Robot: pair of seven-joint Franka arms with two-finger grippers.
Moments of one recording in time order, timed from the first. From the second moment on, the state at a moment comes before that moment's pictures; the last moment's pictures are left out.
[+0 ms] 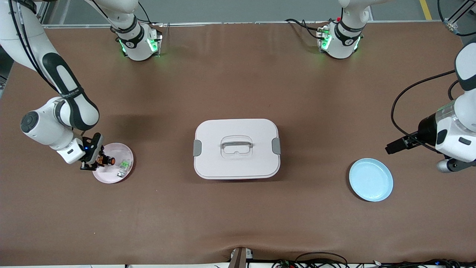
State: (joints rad) left arm 0.21 0.35 -0.38 -1.28 0.10 1.62 -0.43; right arm -0.38 0.54 0.21 -2.06 0.12 2.70 -1.78
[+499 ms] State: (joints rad) left arm 0.25 0.25 -0.38 -1.28 0.12 1.53 -0.21; right arm -0.39 0.55 0.21 -2.06 0.12 2.70 -1.77
